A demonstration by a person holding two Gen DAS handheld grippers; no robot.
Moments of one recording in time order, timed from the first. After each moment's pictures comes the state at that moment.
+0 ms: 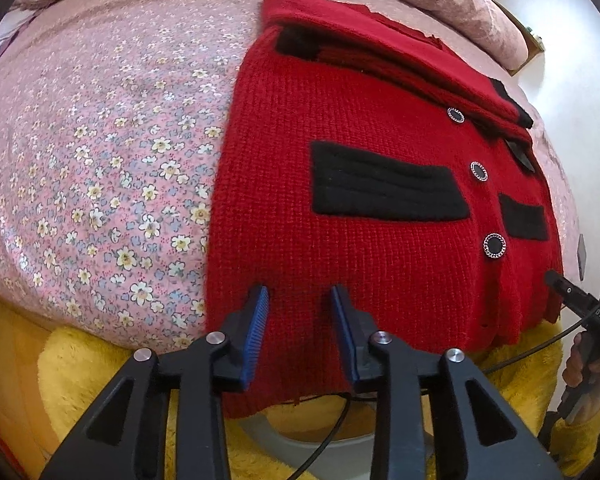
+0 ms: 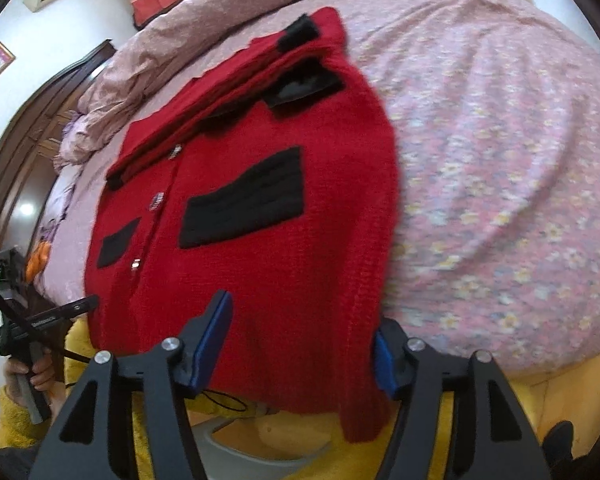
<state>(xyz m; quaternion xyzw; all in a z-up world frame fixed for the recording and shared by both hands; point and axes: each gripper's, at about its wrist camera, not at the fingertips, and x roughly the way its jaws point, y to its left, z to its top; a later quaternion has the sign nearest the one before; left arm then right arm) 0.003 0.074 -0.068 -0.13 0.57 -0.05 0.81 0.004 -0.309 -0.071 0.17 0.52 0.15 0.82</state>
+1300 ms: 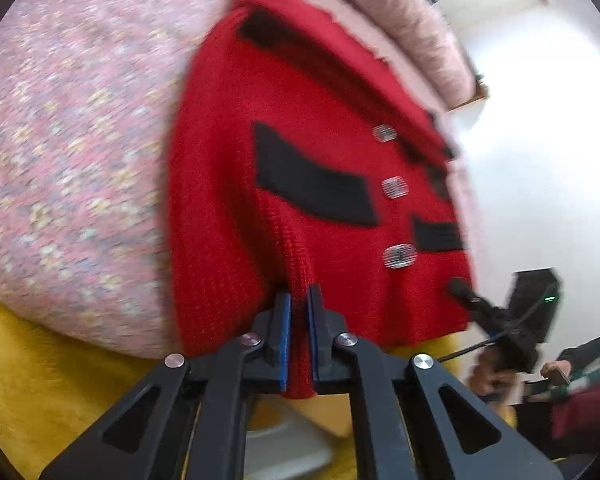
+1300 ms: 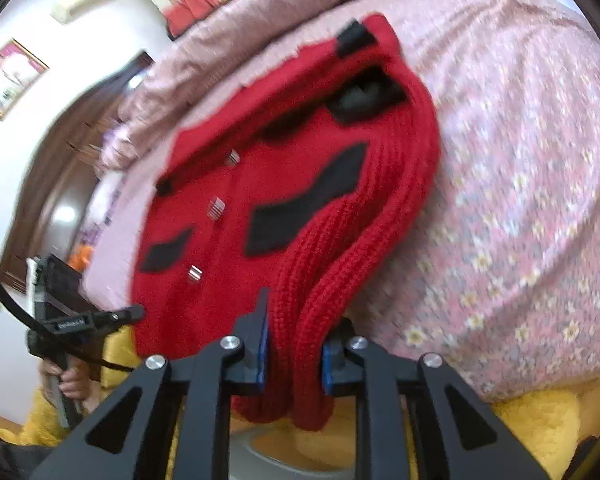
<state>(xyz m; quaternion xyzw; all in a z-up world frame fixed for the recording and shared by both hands) -0.005 0.086 -0.064 -0.32 0.53 -0.19 0.76 0.003 -0.296 -0.057 0.21 0.48 0.22 0.82</state>
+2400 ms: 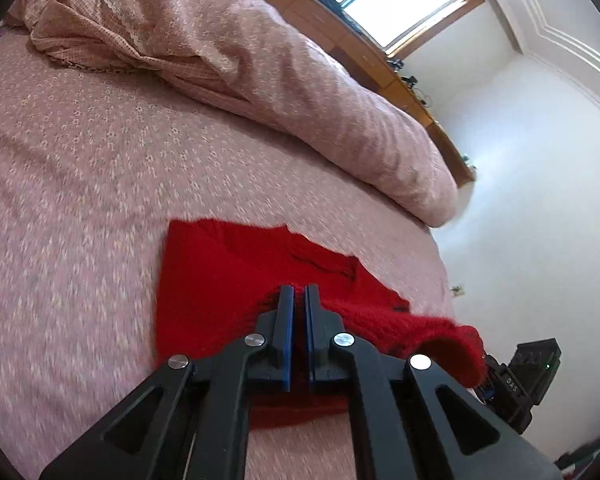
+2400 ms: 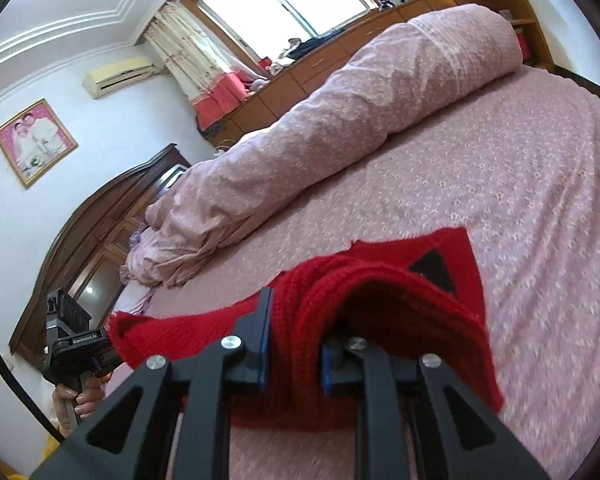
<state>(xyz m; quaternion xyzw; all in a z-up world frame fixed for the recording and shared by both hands) 0.205 0.133 0.046 -0.32 0.40 -0.14 0.85 0.179 -0.290 0.046 0.25 0.32 0.21 0.89</state>
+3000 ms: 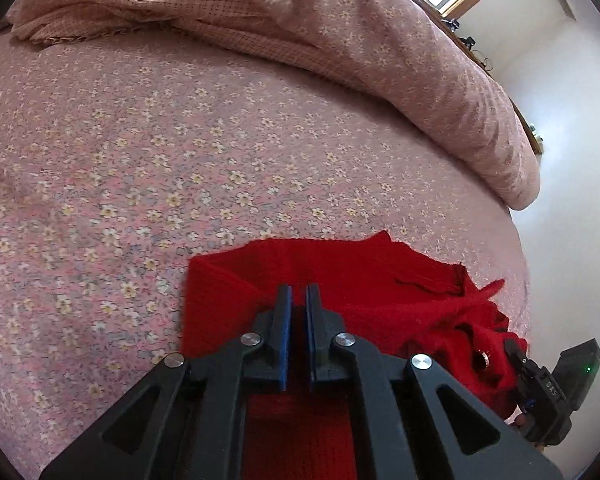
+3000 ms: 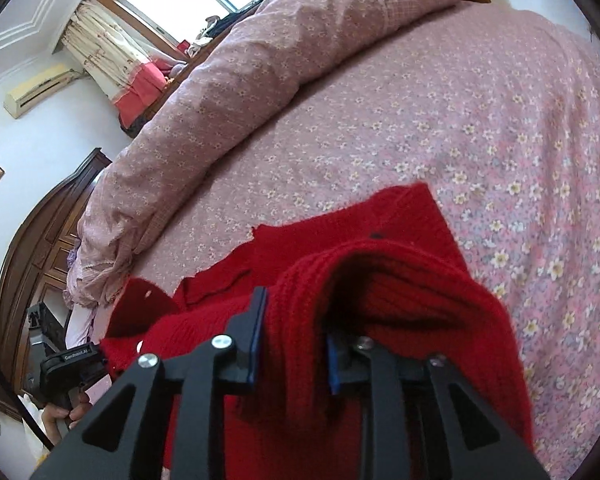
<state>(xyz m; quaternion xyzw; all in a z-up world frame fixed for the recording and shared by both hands) 0.303 0.125 -0.035 -0.25 0.49 -0.06 0.83 0.259 -0.292 -0.037 0.28 0.40 0.11 0.86</state>
